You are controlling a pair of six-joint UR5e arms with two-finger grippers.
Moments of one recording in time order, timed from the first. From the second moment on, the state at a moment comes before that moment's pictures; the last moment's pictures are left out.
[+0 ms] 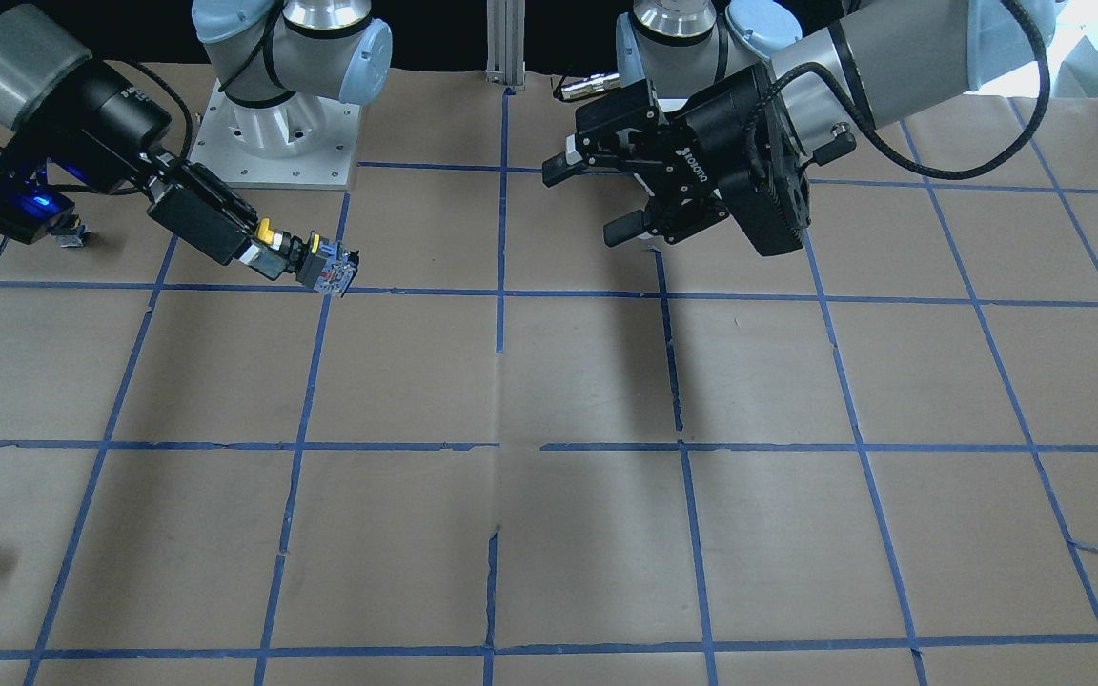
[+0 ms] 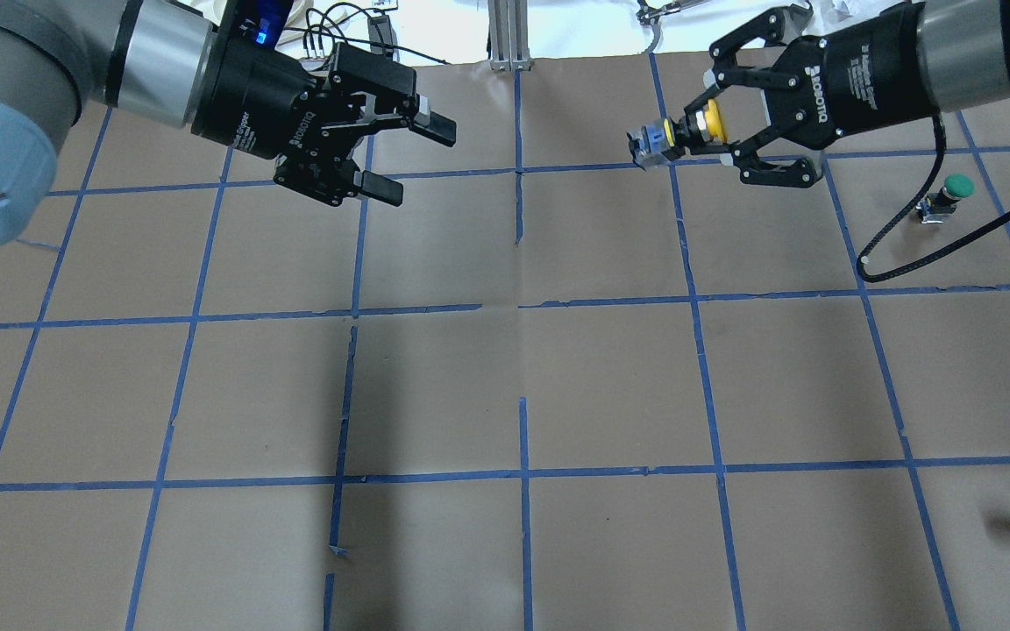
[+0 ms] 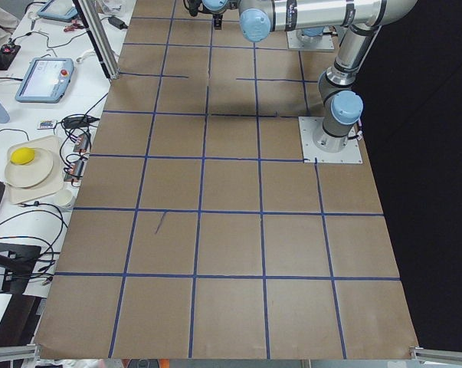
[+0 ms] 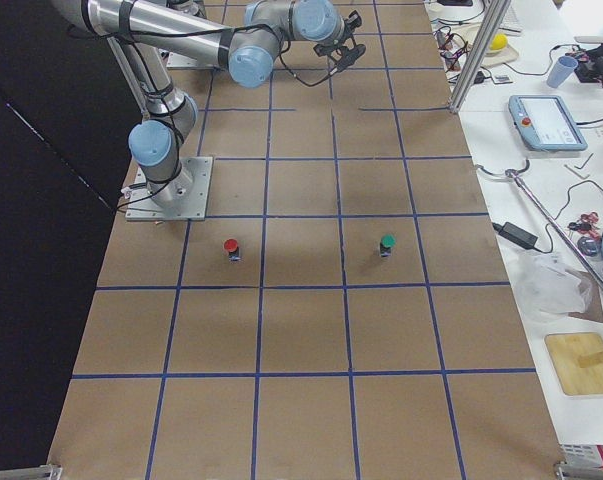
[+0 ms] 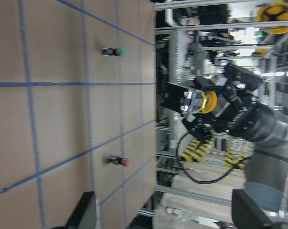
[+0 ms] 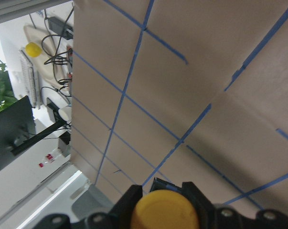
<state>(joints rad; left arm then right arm) -1.51 -1.57 -1.66 -1.55 0.75 0.10 1.31 -1.67 1.83 -1.85 -0.81 0.71</state>
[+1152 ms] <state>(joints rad) -1.56 -1.55 -1.54 -1.55 1.49 0.09 0.98 -1.64 1.99 -1.81 -1.31 -0.97</state>
